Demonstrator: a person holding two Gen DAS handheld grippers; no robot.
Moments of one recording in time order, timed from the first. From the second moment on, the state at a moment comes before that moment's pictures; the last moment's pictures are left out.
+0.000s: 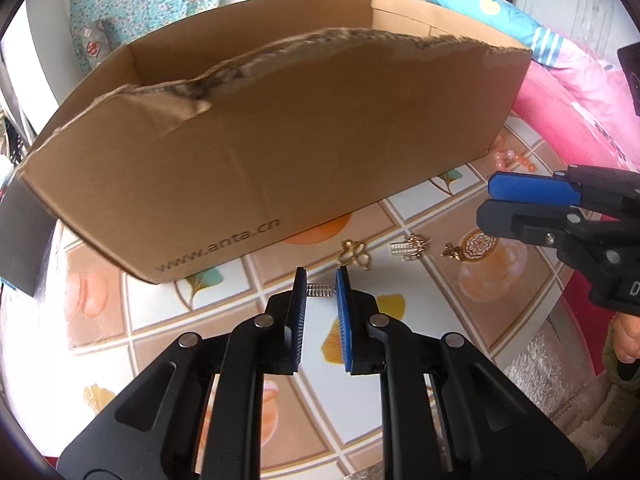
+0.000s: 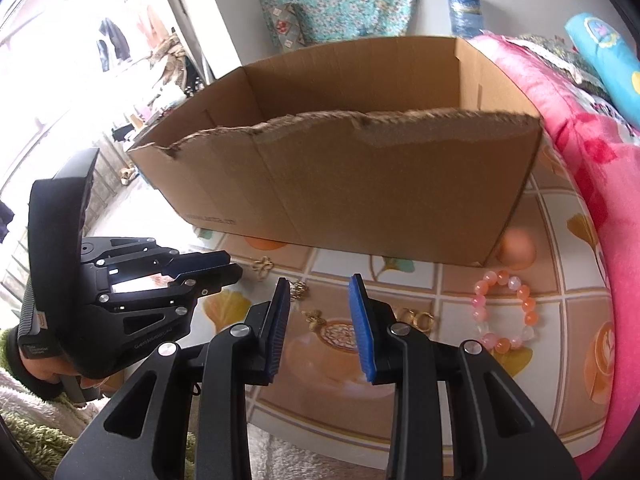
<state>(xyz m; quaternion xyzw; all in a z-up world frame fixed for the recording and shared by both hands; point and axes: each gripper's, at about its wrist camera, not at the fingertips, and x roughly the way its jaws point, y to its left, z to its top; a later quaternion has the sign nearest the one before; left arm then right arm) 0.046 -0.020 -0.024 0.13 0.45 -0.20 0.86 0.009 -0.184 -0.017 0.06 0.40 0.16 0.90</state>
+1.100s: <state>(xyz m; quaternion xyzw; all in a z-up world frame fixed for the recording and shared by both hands) 0.051 -0.002 -0.027 0.09 0.45 -0.18 0.87 0.068 -0.120 -0.042 -0.06 0.43 0.22 0.87</state>
